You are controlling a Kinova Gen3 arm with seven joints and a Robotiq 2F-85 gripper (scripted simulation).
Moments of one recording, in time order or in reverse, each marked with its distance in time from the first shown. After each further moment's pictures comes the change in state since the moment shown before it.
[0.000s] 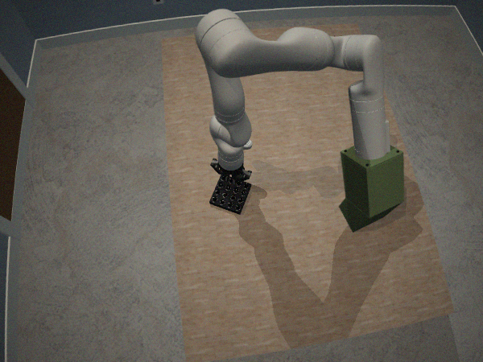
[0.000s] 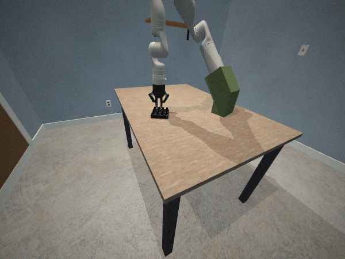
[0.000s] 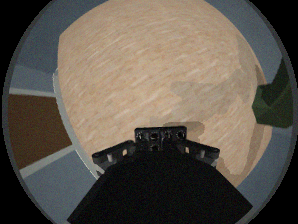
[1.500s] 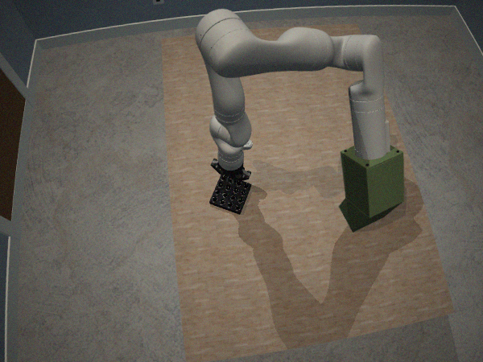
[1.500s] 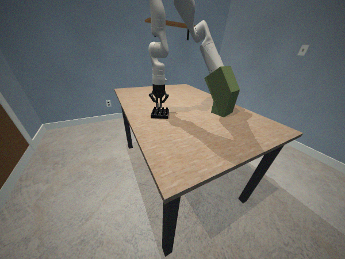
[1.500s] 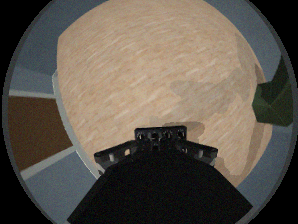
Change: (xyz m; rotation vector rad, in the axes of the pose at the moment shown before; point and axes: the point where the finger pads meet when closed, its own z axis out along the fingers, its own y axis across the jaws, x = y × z) arm 0.000 0.000 0.000 0.000 0.000 0.015
